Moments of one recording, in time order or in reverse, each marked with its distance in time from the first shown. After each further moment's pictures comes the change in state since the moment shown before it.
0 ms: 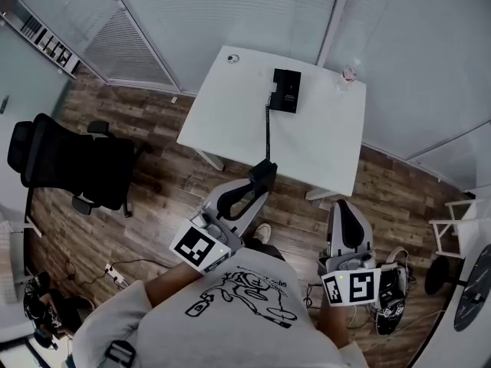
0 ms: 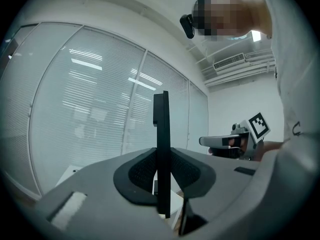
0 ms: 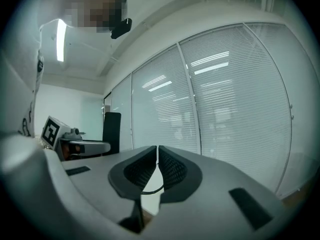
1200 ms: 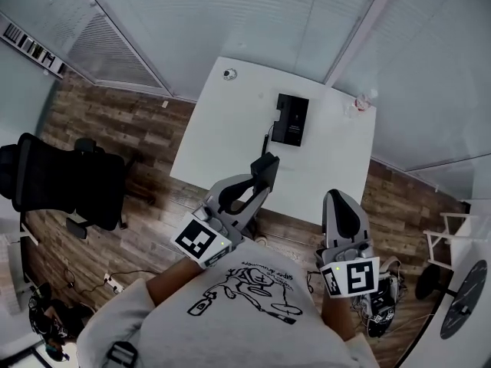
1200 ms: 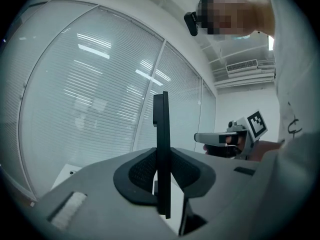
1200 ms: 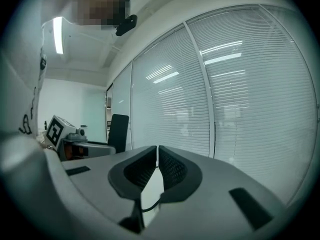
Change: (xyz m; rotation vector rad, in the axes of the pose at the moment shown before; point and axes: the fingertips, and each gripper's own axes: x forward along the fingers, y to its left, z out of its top) left arm 0.112 0.176 -0.003 -0.112 0.030 -0.016; right arm 0.218 -0.031 0.004 -0.052 0.074 0.072
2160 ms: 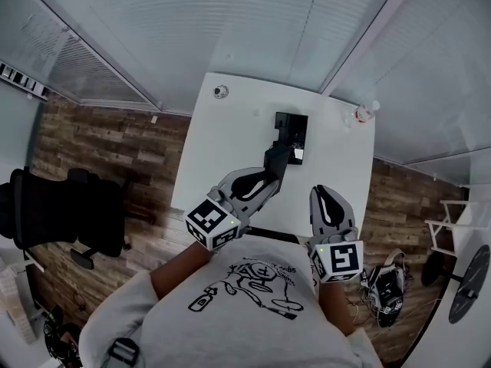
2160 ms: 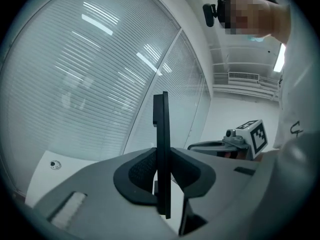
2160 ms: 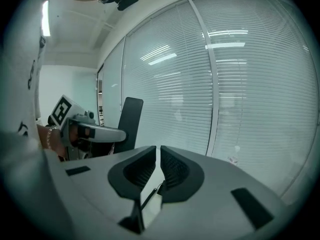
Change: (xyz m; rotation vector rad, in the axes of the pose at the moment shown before) left arm 0.077 0.095 -0.028 -0.120 0.121 -0.188; right arm 0.111 -0.013 -0.067 -0.014 0.193 -0.070
